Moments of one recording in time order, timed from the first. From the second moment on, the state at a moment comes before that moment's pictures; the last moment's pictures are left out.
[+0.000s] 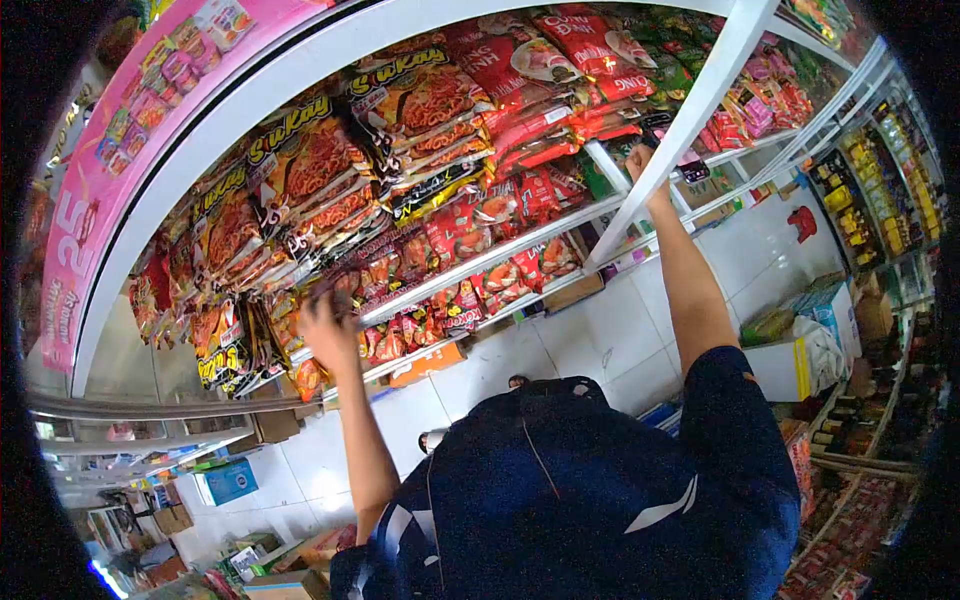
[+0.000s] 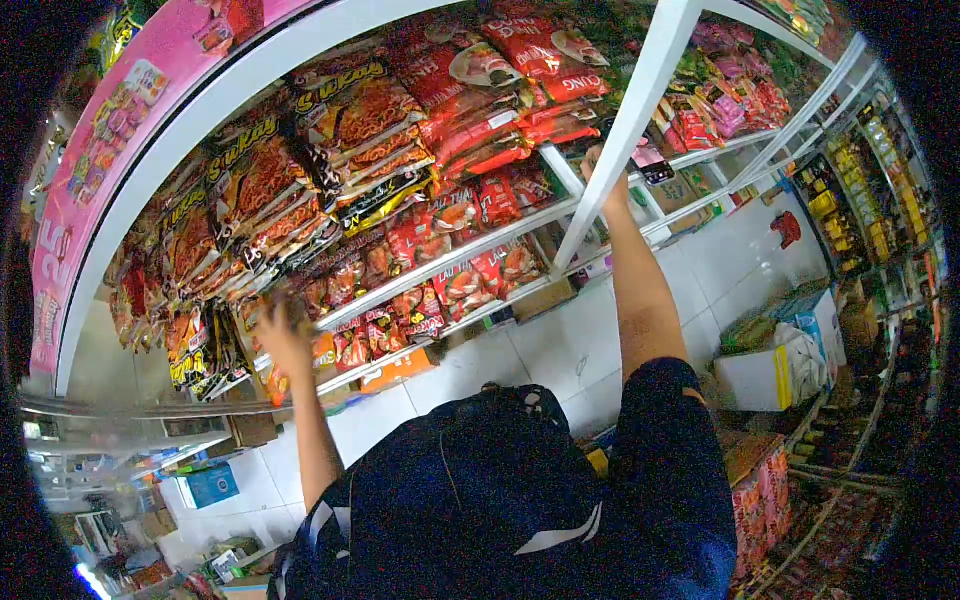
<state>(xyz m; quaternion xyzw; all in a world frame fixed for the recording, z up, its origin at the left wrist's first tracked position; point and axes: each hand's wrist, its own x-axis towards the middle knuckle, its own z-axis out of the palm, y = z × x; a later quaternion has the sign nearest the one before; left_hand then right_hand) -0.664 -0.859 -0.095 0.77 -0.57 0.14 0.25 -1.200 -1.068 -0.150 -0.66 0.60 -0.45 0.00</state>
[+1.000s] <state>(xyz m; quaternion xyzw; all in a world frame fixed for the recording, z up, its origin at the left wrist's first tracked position) -0.659 -0.882 -0.120 0.71 -0.66 0.11 0.24 -1.047 -0.982 -0.108 -0.72 0.52 -0.46 -0.06</state>
